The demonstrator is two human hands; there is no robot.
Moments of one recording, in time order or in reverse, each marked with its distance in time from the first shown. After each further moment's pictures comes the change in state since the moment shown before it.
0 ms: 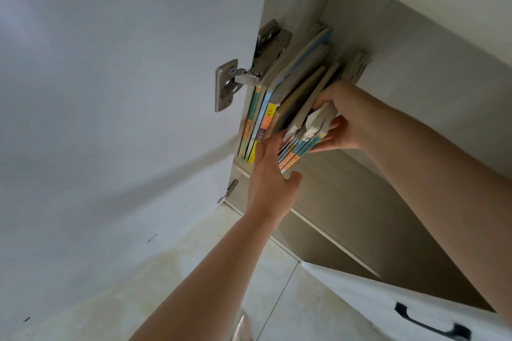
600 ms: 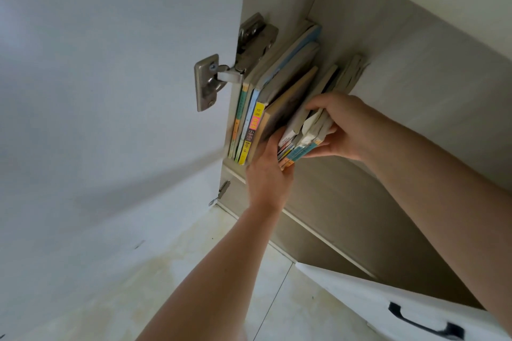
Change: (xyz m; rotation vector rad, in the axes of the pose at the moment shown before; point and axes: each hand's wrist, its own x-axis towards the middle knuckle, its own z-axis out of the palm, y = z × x) left_hand 0.029 -0.025 0.038 0.217 0.237 0.181; right_hand 0.006 0.014 -0.009 0.005 0.001 -0.032
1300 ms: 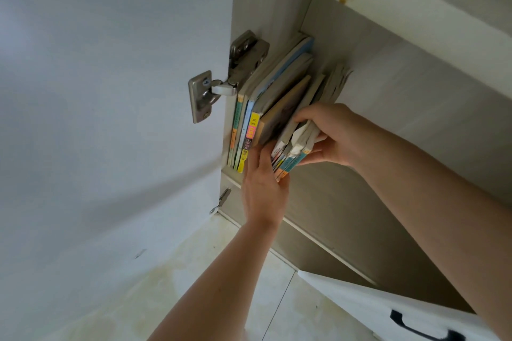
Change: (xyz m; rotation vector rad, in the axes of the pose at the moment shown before) left_hand -0.008 -0.002 -0.001 0.029 0.082 0.040; right_hand -0.007 -0.004 0.006 -0.057 0.017 0.033
